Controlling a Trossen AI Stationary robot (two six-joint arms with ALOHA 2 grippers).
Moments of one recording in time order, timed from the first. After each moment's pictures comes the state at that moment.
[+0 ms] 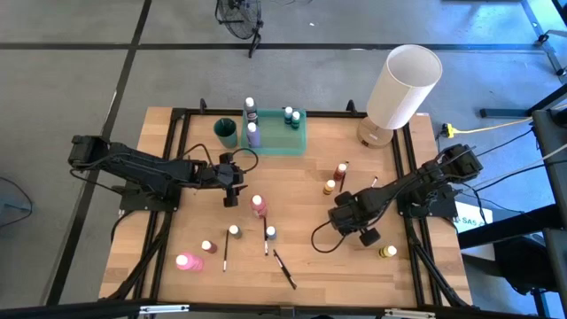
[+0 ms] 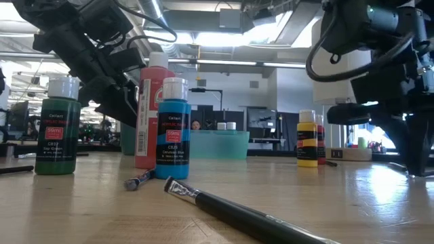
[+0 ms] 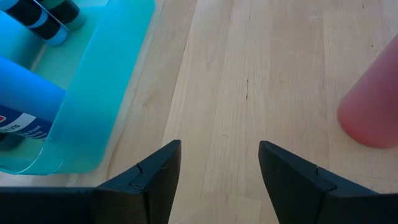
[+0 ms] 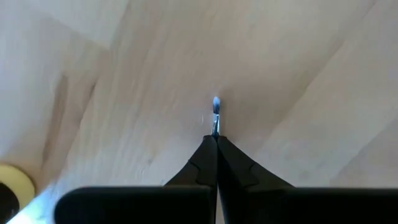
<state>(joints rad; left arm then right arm) 0.01 1.18 0.45 -0.07 -0.32 0.02 0.37 1.64 0.81 -0.74 -0.07 -0.17</state>
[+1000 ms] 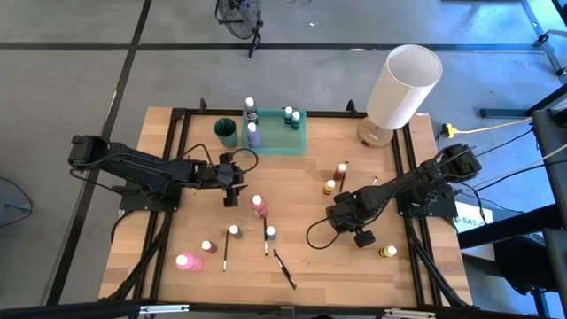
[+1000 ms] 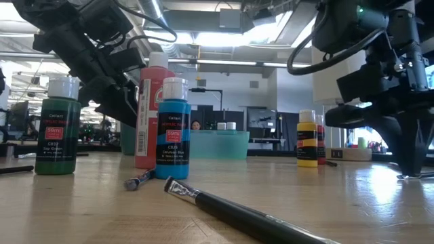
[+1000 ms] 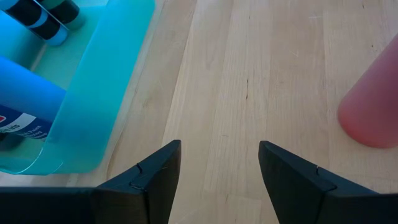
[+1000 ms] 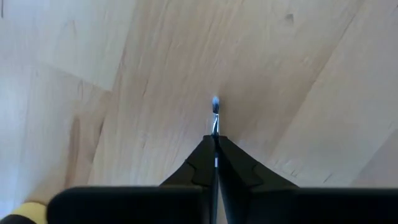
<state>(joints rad) 0.01 1.18 0.45 -0.07 -0.32 0.02 0.34 1.64 0.81 -0.70 -0.12 -0.06</state>
